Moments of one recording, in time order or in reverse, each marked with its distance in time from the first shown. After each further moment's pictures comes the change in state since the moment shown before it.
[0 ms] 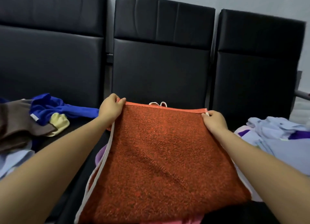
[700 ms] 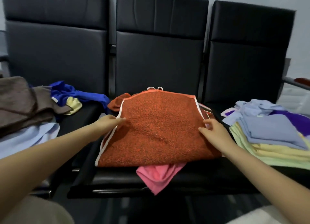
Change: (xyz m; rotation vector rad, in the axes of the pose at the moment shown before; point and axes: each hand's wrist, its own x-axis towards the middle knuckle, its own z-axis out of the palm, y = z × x) left_hand -0.140 -0.014 -0.057 -0.128 -0.519 -0.281; right_hand -0.151 0.033 -0.055 -0.070 -0.145 -0.052
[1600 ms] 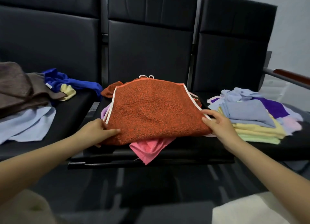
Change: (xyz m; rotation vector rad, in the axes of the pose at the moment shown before) left_hand -0.106 -0.021 0.020 0.284 0.064 0.010; right_hand -0.066 0.031 -0.045 0.525 -0.049 -0.094
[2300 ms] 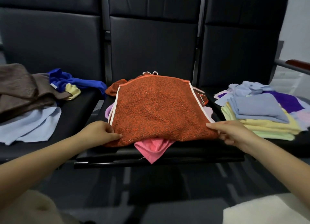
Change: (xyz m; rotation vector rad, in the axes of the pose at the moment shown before) left_hand 0.013 -0.016 -0.002 0.306 -0.045 0.153; right_hand -0.009 -0.003 -0.014 0.011 -0.130 0.394
